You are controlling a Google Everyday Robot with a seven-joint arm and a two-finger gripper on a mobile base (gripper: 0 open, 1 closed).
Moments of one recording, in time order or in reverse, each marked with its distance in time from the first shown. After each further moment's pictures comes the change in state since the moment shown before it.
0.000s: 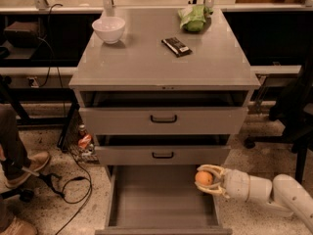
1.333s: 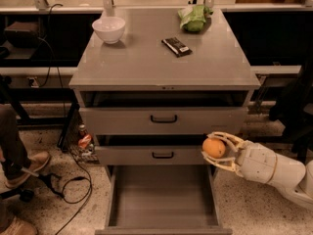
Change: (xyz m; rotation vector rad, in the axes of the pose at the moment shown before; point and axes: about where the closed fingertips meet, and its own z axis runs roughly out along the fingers) arm -0.212 -0.046 -0.018 0.161 -0.101 -0.296
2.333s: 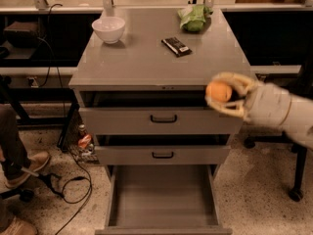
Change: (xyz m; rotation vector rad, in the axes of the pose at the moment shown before) arm -0.092 -0.119 0.035 0.003 -0.114 -0.154
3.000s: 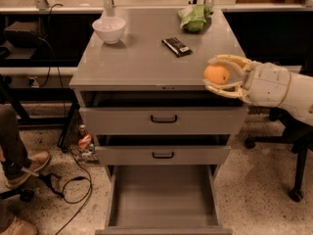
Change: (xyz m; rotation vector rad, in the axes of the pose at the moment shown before) arm -0.008 -0.038 0.024 -0.053 0.063 0.000
